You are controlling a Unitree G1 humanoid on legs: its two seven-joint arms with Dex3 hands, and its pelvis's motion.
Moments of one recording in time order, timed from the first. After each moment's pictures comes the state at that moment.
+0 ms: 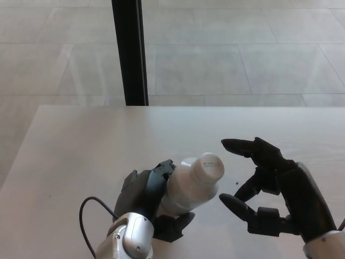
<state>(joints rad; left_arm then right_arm) -0.26 0.11 -0.45 -0.08 0.42 0.66 0.08 -0.02 -0.23 0.22 -0.37 -0.27 0.14 -0.01</state>
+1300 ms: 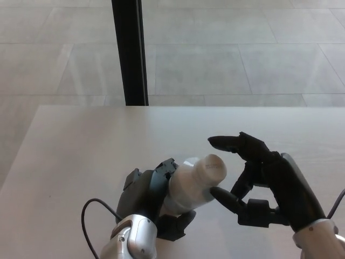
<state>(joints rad) -0.26 0.08 -0.44 -0.02 0.47 0.59 0.12 -0.09 -0.23 0.25 -0.36 -0.34 0.19 0.03</state>
